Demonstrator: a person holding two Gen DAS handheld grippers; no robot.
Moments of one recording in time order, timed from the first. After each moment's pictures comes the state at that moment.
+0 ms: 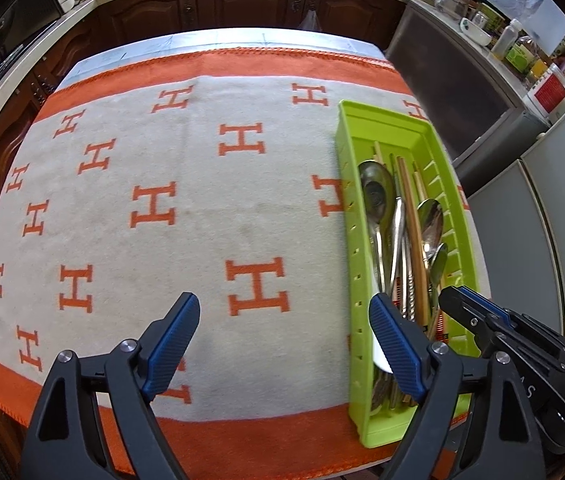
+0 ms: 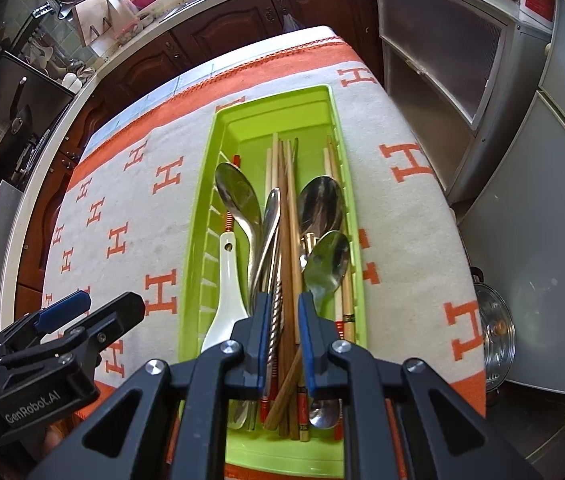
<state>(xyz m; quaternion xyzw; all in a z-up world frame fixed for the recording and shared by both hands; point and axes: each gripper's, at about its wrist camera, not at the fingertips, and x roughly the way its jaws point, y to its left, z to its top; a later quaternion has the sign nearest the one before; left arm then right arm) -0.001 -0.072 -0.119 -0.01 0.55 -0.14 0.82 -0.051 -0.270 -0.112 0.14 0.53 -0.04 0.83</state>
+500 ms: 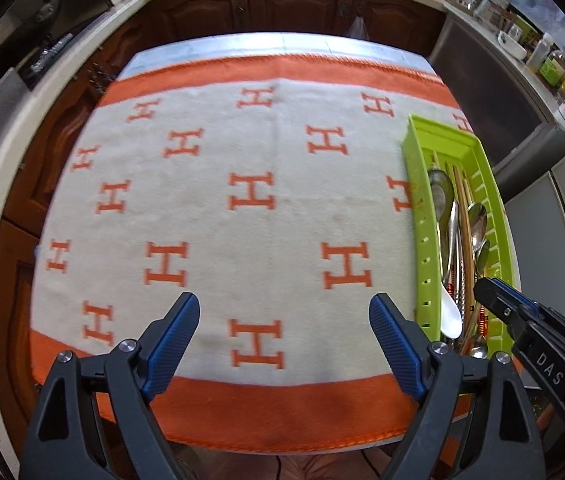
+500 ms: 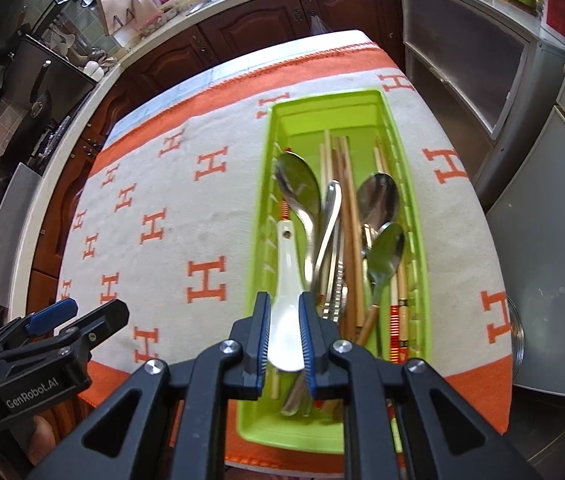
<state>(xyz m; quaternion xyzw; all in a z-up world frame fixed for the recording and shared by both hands) -0.017 -0.004 -0.089 0.01 0.55 -0.07 0.83 -0.055 -0.227 -0.095 0.13 0.53 -0.01 0.84</state>
